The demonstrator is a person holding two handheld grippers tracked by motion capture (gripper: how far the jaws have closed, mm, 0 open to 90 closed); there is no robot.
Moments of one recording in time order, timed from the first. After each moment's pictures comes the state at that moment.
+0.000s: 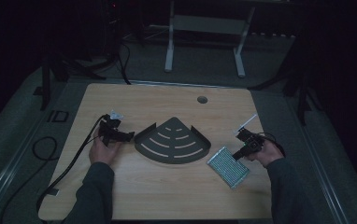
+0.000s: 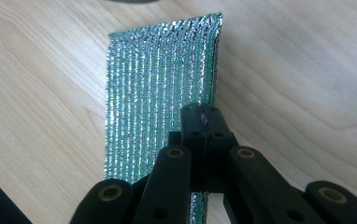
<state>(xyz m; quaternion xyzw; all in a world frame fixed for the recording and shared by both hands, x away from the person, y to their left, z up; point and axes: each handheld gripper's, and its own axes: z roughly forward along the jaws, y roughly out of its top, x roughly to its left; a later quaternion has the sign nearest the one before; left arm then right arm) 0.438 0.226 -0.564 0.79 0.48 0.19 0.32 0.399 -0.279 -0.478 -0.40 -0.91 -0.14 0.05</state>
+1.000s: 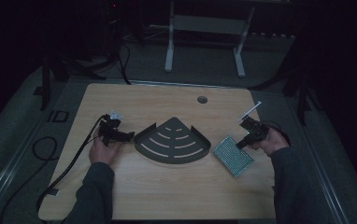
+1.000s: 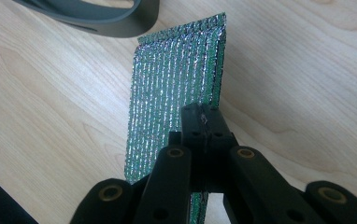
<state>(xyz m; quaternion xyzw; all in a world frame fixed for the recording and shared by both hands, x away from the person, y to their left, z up) 0.438 0.226 -0.564 0.79 0.48 0.19 0.32 0.418 -0.281 -0.440 -0.41 -0.90 -0.13 0.02</state>
